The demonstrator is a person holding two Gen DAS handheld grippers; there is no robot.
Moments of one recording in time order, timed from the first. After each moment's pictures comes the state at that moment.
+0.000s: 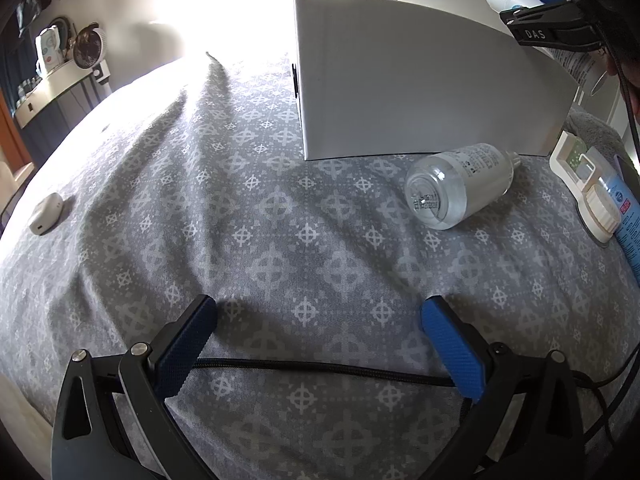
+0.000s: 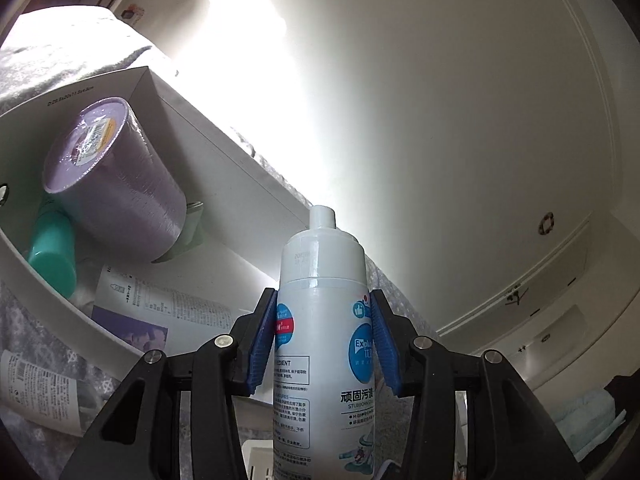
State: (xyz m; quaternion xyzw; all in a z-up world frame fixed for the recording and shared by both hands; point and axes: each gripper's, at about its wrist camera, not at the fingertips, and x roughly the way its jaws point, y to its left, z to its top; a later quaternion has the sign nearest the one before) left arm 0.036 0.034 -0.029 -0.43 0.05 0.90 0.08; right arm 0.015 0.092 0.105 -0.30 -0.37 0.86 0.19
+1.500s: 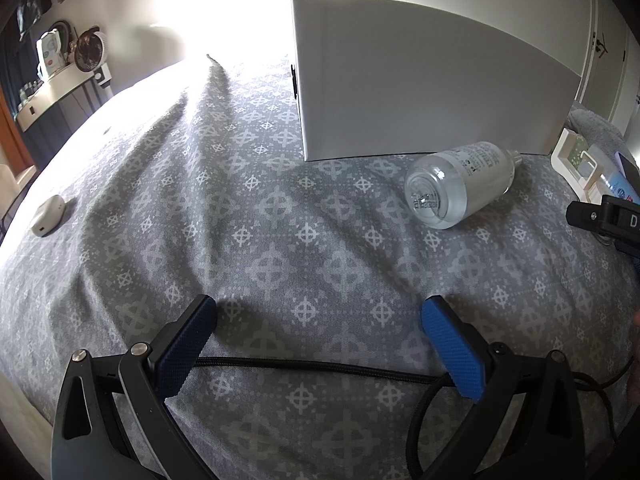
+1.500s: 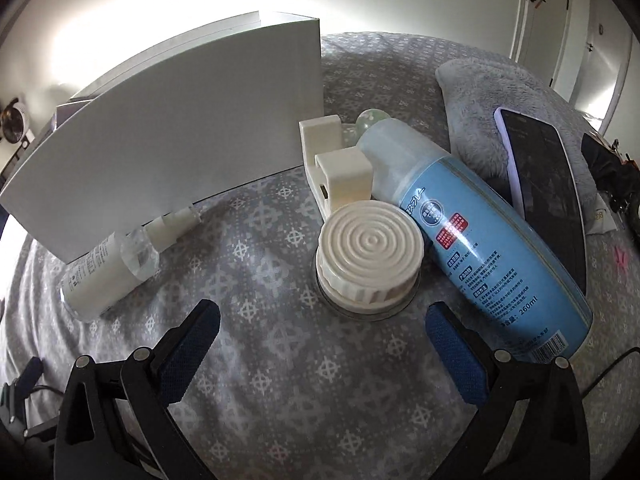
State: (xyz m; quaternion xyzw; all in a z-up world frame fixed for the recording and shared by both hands) left arm 0.046 0.037 -0.030 -0.43 0.06 0.90 0.08; right arm 0.156 0.201 0.029 -0.45 0.14 0.86 0.19
